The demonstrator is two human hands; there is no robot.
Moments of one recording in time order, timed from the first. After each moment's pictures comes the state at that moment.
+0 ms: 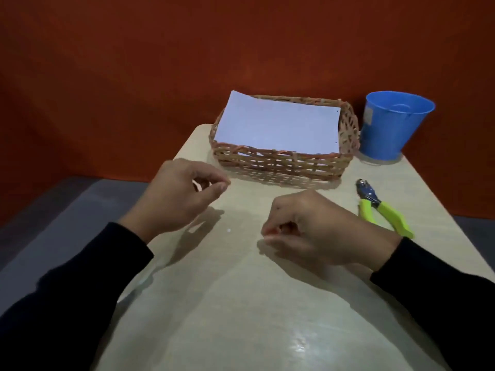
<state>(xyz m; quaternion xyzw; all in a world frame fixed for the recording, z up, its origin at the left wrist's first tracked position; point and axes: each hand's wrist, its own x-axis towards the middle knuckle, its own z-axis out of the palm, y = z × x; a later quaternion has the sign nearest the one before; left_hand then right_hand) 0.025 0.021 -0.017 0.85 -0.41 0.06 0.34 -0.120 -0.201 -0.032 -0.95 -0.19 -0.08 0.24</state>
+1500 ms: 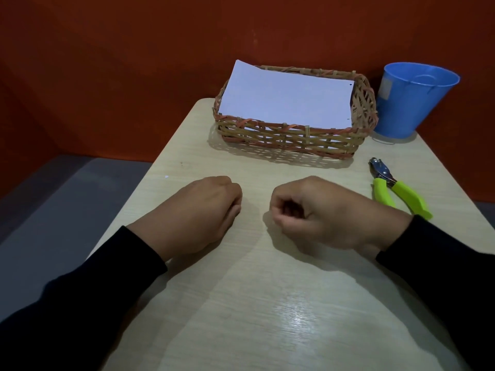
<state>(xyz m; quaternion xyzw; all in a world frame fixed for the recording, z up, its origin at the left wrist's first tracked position) -0.005 0.029 -0.050 0.85 -0.51 -0.01 0.11 -0.122 -0.179 -0.029 -0.96 -0.09 0.04 0.27</state>
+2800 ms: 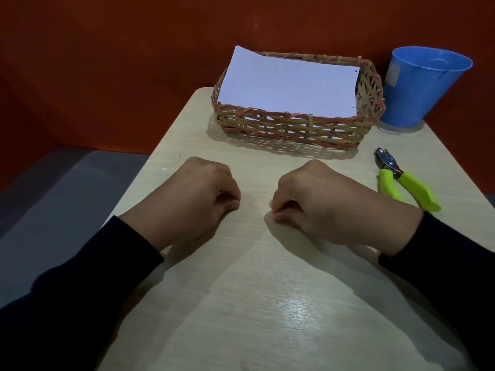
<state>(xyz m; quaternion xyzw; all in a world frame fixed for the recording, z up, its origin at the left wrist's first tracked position) 0.003 0.030 -0.043 0.84 -0.52 0.02 0.17 -0.113 -0.177 -0.031 -0.98 -0.10 0.02 0.16</state>
